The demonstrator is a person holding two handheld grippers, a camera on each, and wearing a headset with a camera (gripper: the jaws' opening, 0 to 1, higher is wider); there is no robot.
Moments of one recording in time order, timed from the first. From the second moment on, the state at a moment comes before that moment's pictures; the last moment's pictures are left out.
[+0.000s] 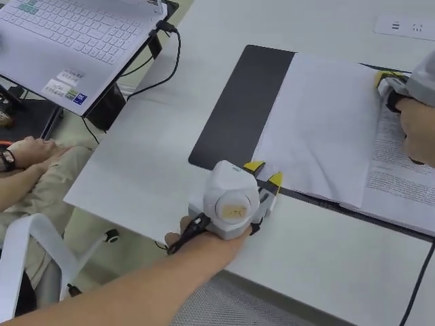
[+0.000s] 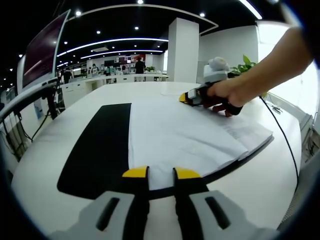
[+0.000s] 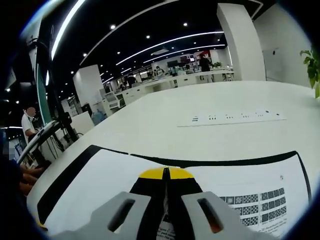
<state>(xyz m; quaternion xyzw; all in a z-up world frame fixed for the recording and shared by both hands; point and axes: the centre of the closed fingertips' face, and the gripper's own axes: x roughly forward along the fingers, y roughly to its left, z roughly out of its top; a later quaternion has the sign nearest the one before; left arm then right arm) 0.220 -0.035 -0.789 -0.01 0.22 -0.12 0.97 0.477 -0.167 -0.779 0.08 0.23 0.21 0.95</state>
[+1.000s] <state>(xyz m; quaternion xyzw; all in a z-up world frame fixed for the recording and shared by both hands) 0.219 -0.036 -0.789 -0.01 0.23 -0.12 0.97 0.424 -0.169 -0.783 0.09 0.22 0.24 0.94</state>
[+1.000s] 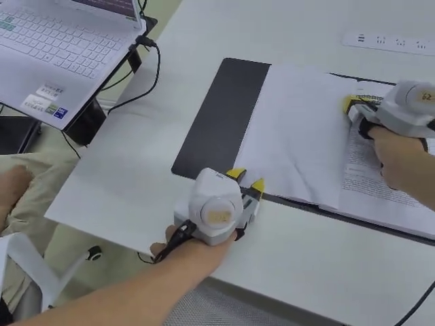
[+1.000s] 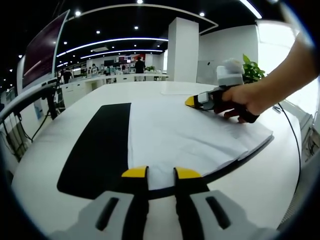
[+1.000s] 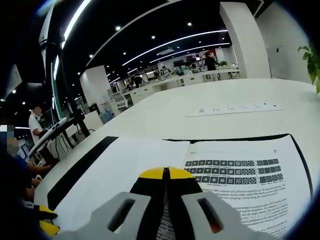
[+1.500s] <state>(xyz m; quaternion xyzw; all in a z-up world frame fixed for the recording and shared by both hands) 0.218 -0.037 -0.789 -0.01 0.23 -0.12 0.97 0.370 -0.171 -0.776 0.09 0.22 0.25 0.94</state>
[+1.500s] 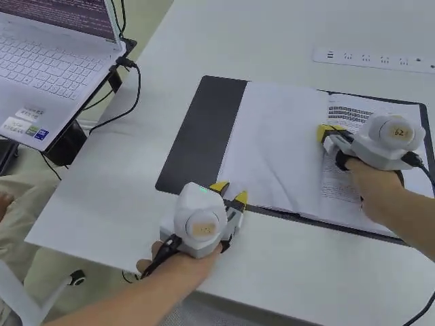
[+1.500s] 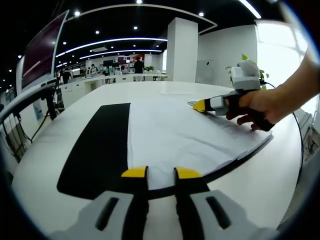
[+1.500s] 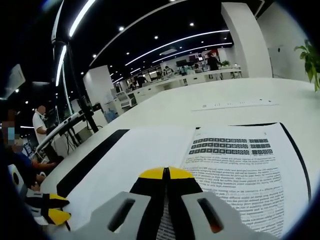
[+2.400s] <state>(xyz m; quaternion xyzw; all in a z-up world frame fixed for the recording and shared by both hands) 0.218 -0.037 -0.790 -0.01 0.22 -0.12 0.97 0.253 -0.167 -0.773 0.06 0.25 0.30 0.92</state>
